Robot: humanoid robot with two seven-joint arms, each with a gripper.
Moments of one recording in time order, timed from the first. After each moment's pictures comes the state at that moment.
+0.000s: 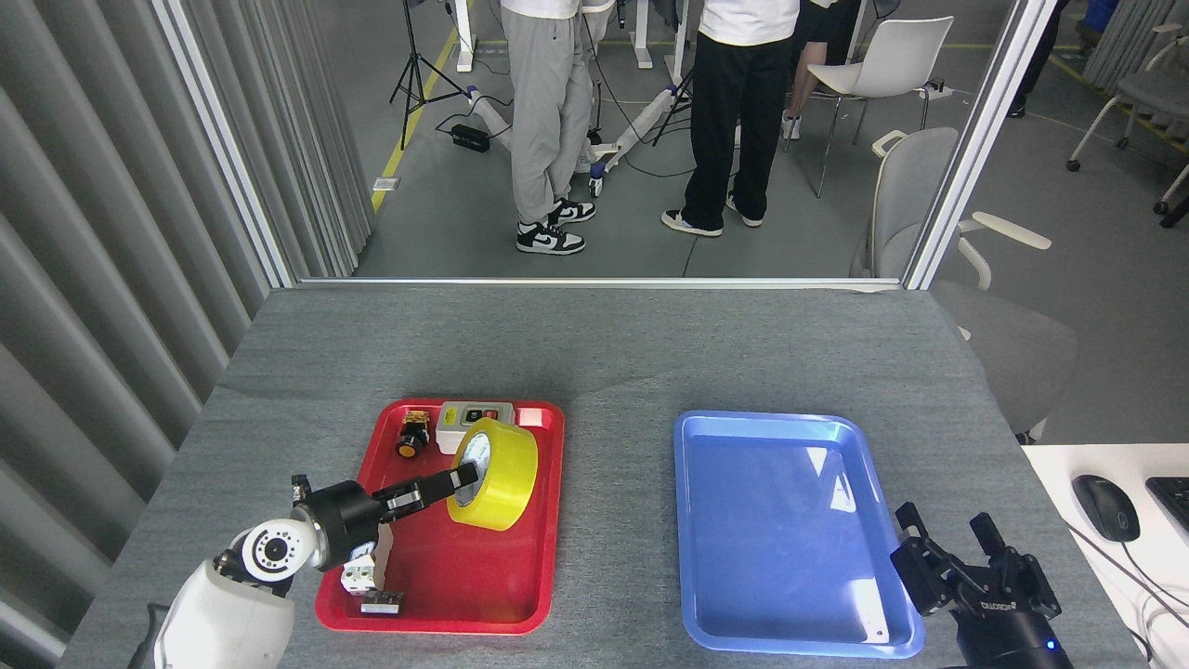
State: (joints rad) left arm -0.42 0.16 0.02 -1.08 -0.46 -0.44 -0.88; right arm 0.11 -0.45 0.11 -1.56 0.72 -0.05 -0.16
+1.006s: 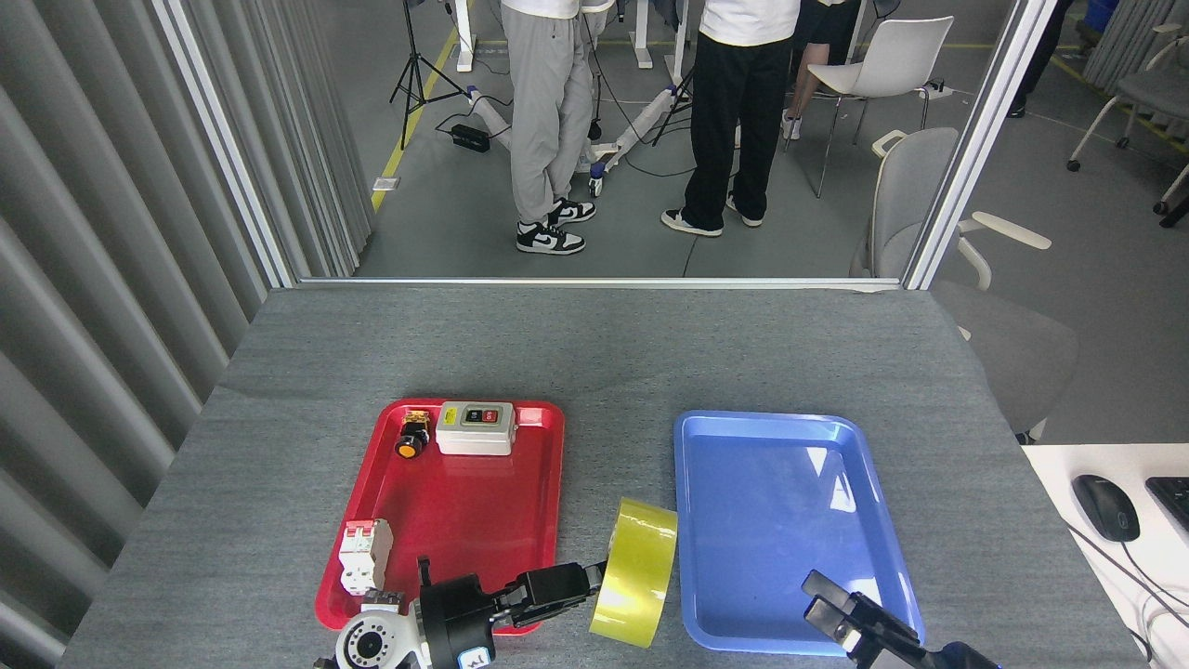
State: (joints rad) left arm -0.14 -0.07 -0.10 -1.46 -0.13 -0.30 -1.12; right arm 0.07 -0.62 0.40 -1.56 0.03 -0.78 0.24
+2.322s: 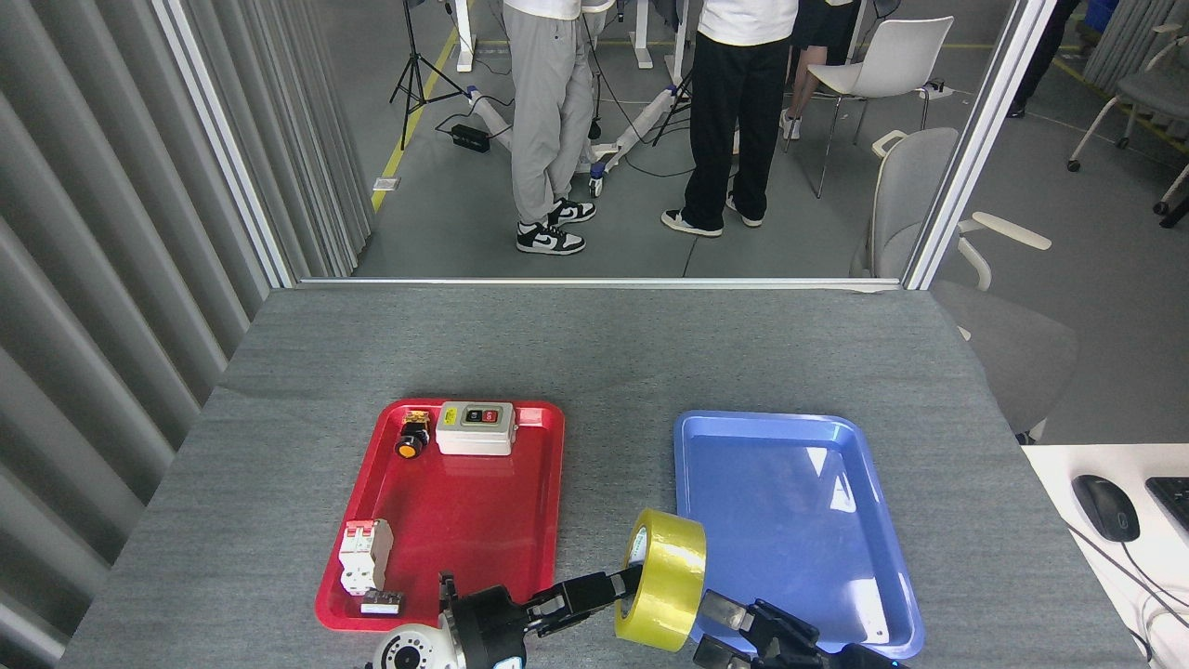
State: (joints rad) left arm -0.12 -0.10 -0.14 -1.45 -0.30 -0.27 -0.99; right arm 0.09 -0.26 0.18 -1.64 0.16 -0.79 0.69
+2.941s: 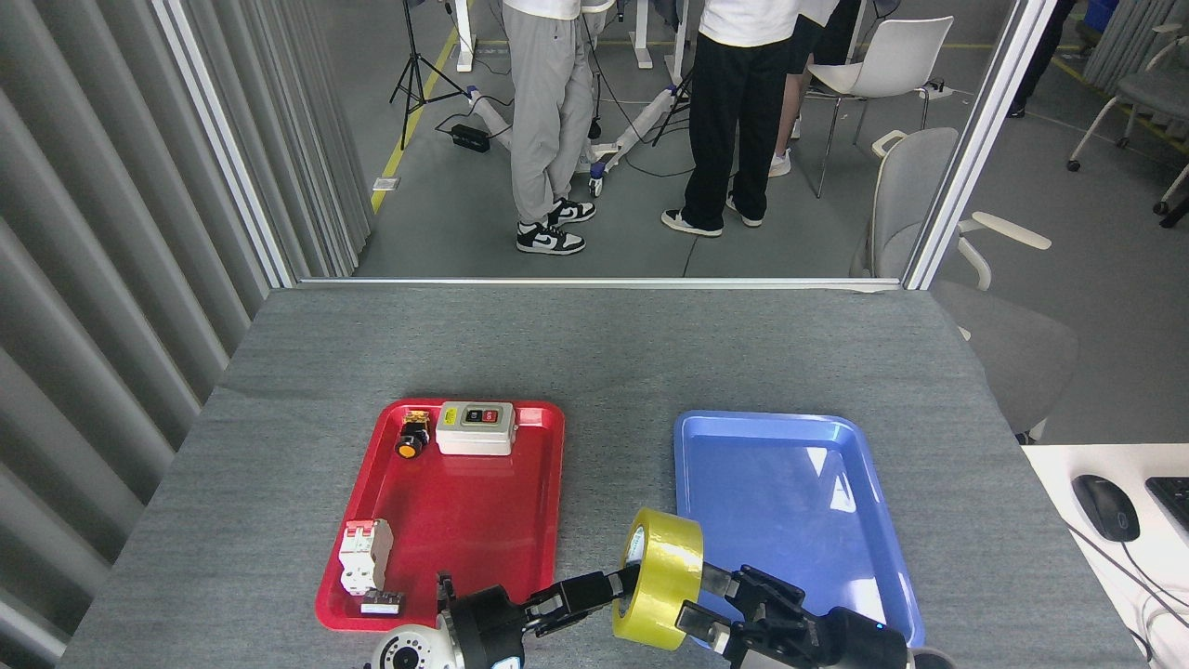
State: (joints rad) left arm -0.12 -0.09 -0.13 -1.45 -0.30 -0.27 -0.99; right arm 0.00 -0.25 0.20 -1.61 0.21 -0.78 0.69
